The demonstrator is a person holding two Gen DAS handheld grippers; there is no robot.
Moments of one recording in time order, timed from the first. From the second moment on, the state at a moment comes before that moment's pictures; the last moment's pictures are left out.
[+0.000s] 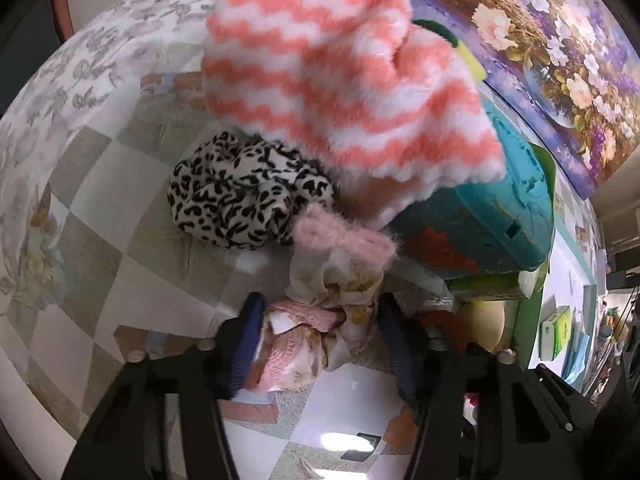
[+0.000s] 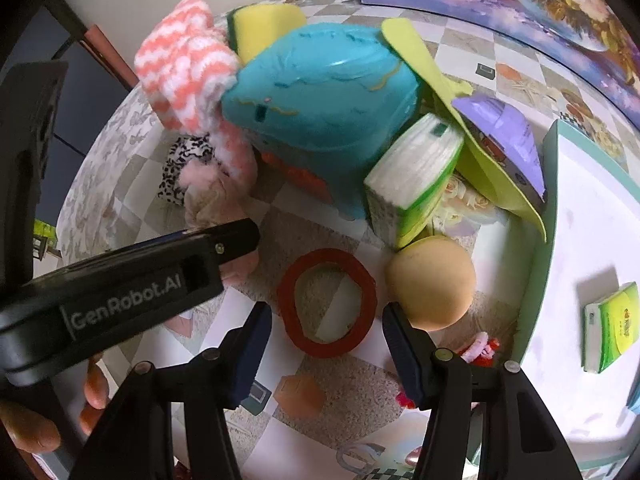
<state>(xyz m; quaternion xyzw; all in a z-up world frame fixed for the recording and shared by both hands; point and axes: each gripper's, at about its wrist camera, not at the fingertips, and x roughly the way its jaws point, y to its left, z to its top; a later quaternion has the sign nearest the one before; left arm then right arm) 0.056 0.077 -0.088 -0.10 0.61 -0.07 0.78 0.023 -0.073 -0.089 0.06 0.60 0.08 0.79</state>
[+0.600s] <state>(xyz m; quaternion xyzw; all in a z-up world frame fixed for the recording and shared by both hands) 0.047 0.097 -0.092 -0.12 0.61 -0.06 0.78 0.013 -0.022 -0.103 -0.05 0.59 0.05 0.81</state>
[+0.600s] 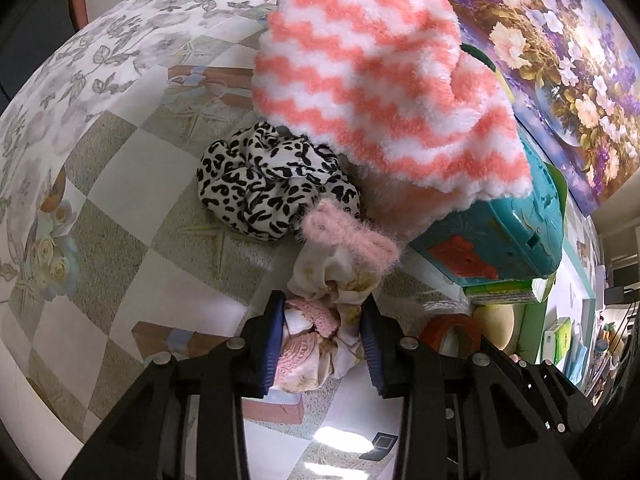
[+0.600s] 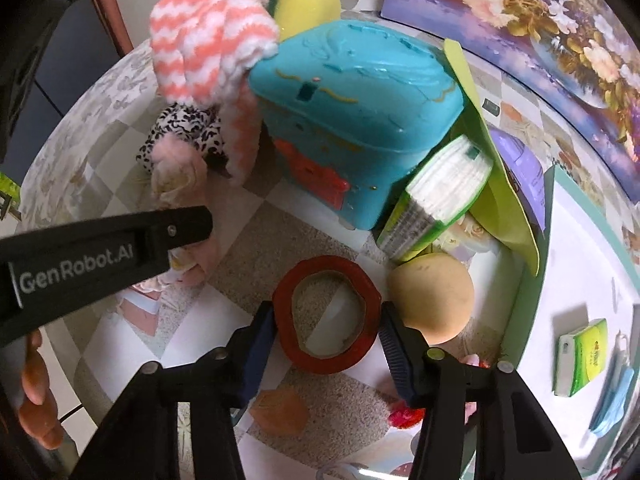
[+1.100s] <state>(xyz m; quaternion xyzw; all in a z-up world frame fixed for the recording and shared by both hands) 0.036 0.113 -0.094 -0.14 0.61 -0.05 0.78 -0.001 -0.038 -0.090 -0.01 0.59 0.06 0.81</state>
